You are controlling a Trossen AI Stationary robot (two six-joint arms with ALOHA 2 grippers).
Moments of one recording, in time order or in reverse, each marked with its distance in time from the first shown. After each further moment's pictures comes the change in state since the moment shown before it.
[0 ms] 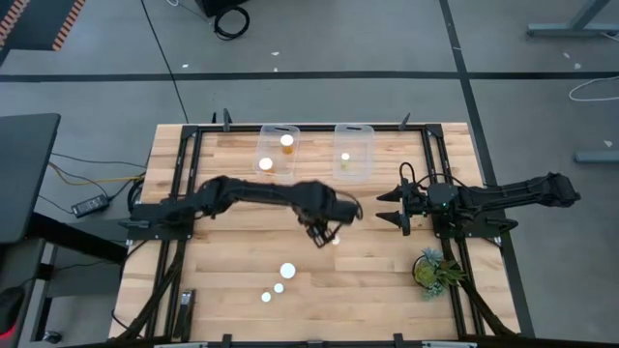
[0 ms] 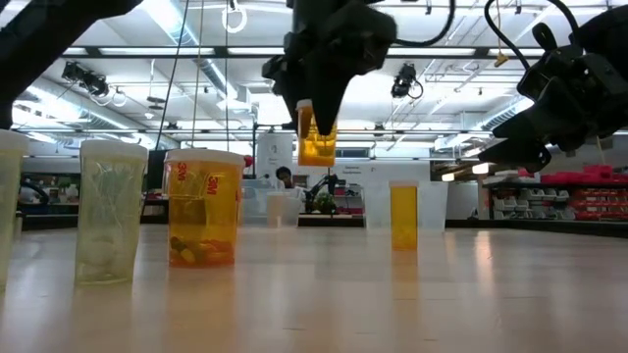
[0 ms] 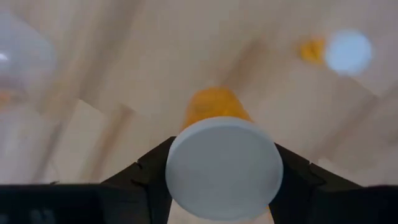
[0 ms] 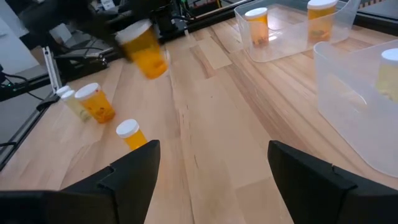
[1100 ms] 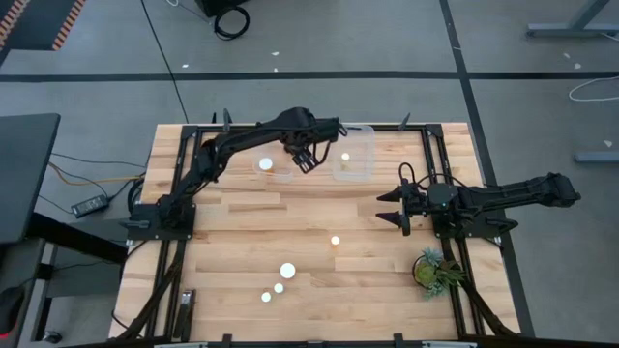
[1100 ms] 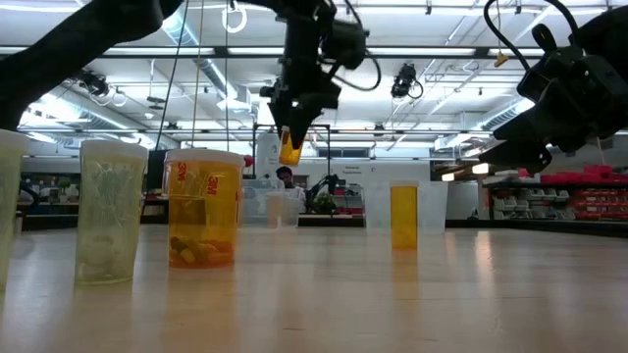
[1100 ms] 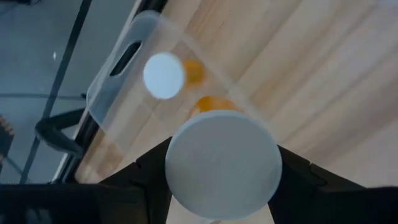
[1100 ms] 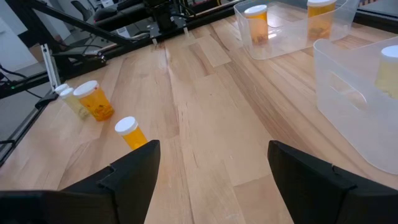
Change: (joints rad) left arm 0.425 -0.061 -0.036 0.002 -0.274 0.345; right arm 0.000 0.000 0.000 -0.009 0.000 0.000
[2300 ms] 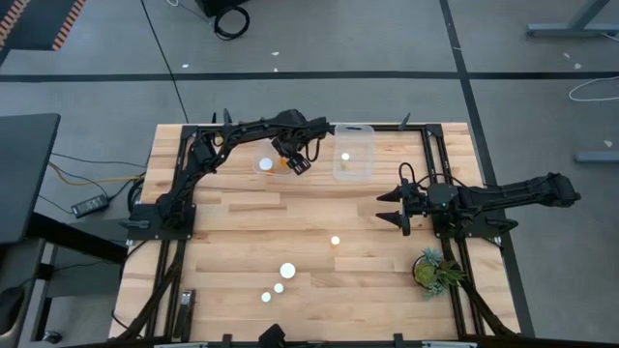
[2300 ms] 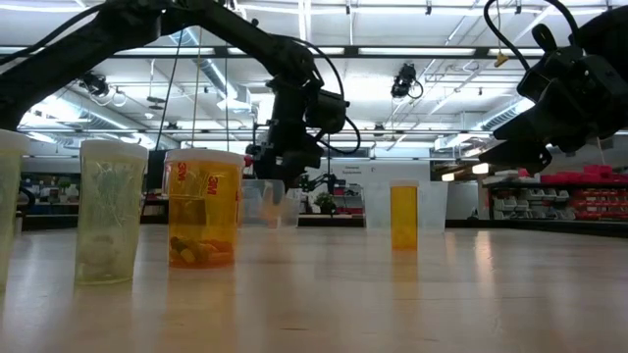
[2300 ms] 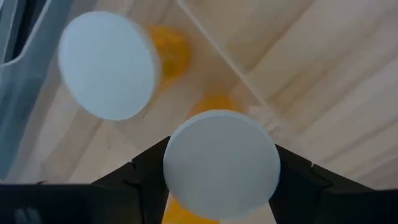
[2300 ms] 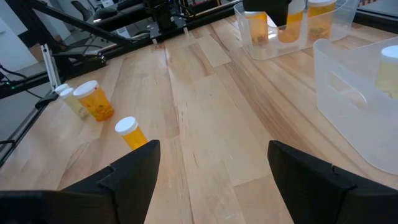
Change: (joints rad) left arm 0.133 0.002 -0.351 0.280 0.174 0.090; right arm 0.000 0.000 0.000 0.000 0.000 0.000
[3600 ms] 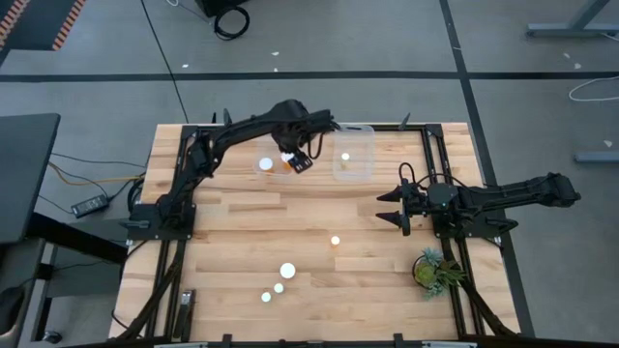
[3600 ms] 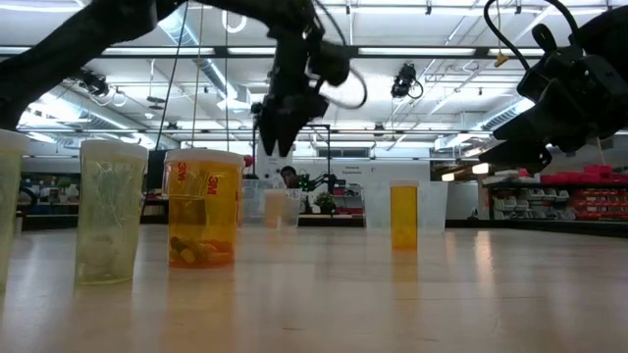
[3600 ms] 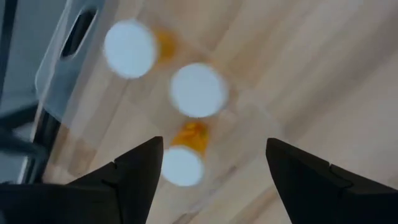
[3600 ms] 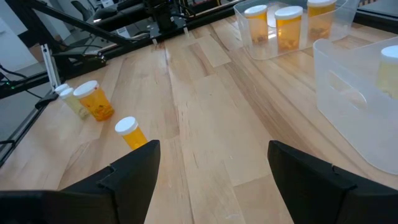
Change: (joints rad) left arm -0.074 -0.047 0.261 -0.266 0.024 0.046; right arm 0.000 0.000 0.000 0.000 0.000 0.000
